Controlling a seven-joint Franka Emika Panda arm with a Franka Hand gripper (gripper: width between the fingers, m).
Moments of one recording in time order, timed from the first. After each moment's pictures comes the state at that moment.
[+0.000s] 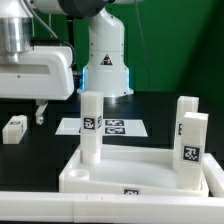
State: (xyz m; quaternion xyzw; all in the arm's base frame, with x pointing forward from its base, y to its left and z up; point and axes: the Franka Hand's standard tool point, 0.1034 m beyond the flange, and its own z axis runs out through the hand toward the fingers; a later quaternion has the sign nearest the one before) arm 0.514 -0.191 0.070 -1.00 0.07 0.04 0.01
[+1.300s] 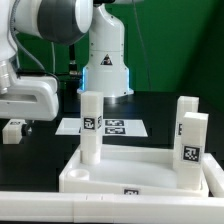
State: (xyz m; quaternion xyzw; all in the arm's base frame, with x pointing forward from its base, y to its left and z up) arm 0.467 -0.218 0.035 -0.98 0.04 0.17 -0.01
